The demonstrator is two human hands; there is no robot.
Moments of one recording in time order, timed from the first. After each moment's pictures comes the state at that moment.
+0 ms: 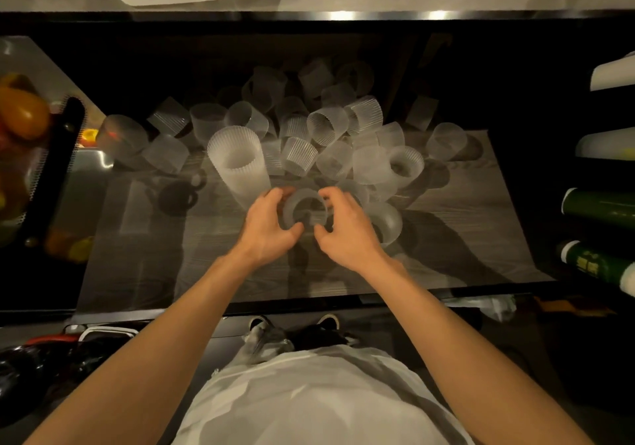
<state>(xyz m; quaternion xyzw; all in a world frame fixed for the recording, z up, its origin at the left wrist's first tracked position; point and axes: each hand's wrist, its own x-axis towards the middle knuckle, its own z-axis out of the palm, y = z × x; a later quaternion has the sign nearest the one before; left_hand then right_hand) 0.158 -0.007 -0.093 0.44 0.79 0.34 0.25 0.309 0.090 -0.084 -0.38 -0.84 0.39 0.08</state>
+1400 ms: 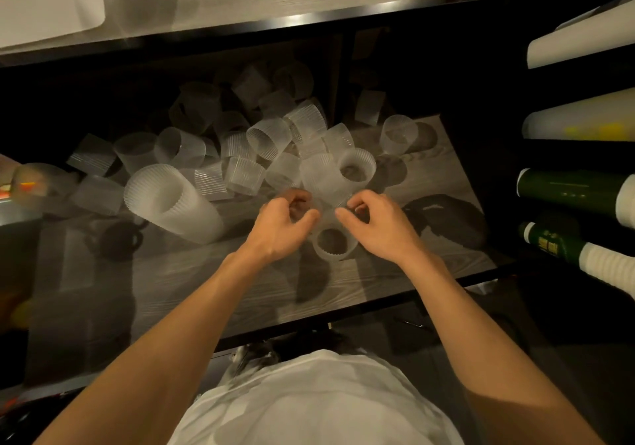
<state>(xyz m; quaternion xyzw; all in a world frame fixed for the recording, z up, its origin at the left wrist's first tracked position) 0.209 0.096 -0.089 0.44 0.76 0.32 0.35 0.399 0.184 -0.084 -0.48 -0.79 0.37 0.09</state>
